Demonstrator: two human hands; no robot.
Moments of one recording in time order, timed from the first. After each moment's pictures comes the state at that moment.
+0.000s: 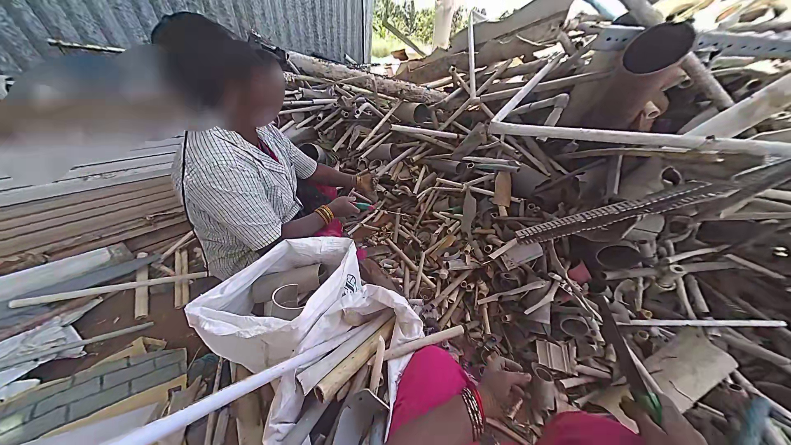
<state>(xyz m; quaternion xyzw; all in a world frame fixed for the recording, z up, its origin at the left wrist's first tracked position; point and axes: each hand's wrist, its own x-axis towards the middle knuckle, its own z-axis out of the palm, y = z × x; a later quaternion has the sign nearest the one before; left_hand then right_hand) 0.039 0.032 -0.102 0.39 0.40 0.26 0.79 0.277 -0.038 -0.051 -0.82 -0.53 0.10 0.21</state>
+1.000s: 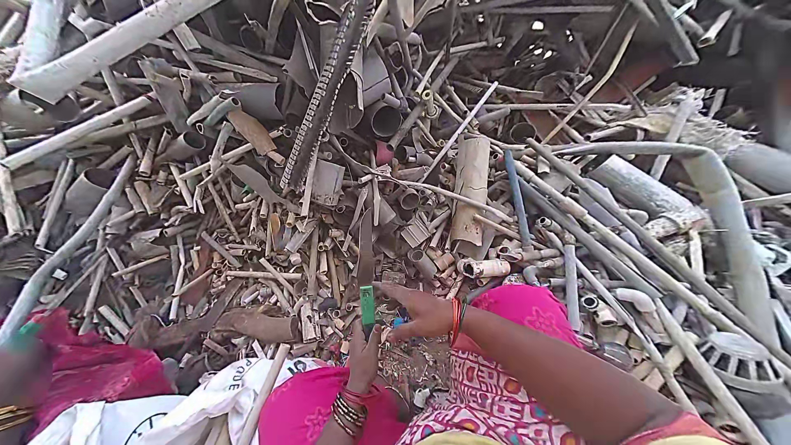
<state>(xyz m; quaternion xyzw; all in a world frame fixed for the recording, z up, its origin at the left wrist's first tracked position) 0.098 0.032 -0.172 0.64 0.45 0.26 0.56 0.290 -0.008 -0.058 -0.58 -0.59 0.49 0.28</state>
